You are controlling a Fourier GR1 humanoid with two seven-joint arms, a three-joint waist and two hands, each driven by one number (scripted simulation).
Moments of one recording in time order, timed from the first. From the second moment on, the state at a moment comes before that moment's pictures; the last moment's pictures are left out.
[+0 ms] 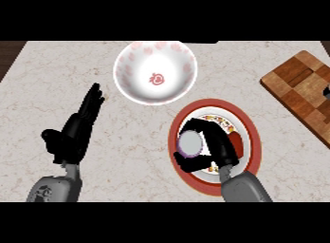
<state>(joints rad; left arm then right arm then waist) -0.14 0.05 -0.06 -1.55 -0.05 0.06 0.08 -0.23 -0.01 0.36 -1.34 0.47 -0.12 0.20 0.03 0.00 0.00</state>
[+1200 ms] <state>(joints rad) -0.15 0.05 -0.05 -1.55 -0.06 0.06 0.10 -0.52 -0.06 0.39 -1.98 0.08 0.50 0.14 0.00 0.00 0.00</state>
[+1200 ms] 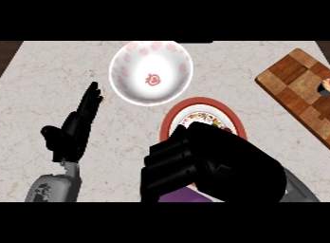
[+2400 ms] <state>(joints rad) -0.16 0.04 -0.05 -1.53 -0.07 0.06 0.08 -1.09 -0.05 0.30 -1.20 0.44 0.19 0.00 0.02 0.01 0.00</state>
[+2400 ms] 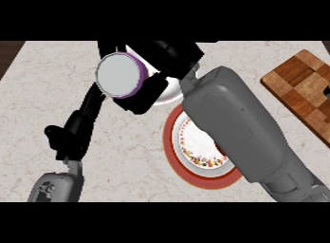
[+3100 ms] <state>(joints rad) -0.17 0.04 -0.06 -1.55 -0.07 0.05 0.10 -1.24 -0.01 0.21 -0.52 0.59 -0.05 -0.35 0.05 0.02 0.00</state>
